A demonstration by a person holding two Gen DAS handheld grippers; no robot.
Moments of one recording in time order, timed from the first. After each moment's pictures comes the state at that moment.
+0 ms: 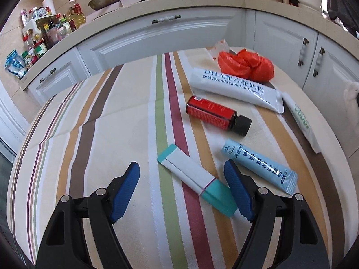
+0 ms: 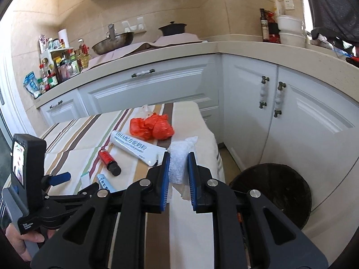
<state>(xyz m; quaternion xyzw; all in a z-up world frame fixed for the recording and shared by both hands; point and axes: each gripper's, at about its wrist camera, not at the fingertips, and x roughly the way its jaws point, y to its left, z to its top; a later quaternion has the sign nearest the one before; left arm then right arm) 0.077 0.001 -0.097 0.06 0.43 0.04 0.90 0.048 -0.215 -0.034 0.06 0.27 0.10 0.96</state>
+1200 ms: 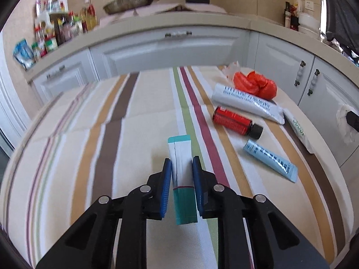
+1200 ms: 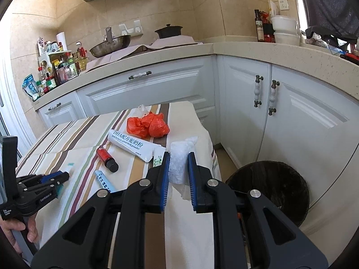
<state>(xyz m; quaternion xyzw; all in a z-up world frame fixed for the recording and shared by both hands) 0.046 0.039 -0.080 0.03 0.37 0.03 0.93 0.035 -0.220 -0.036 0.06 0.26 0.09 0.96</state>
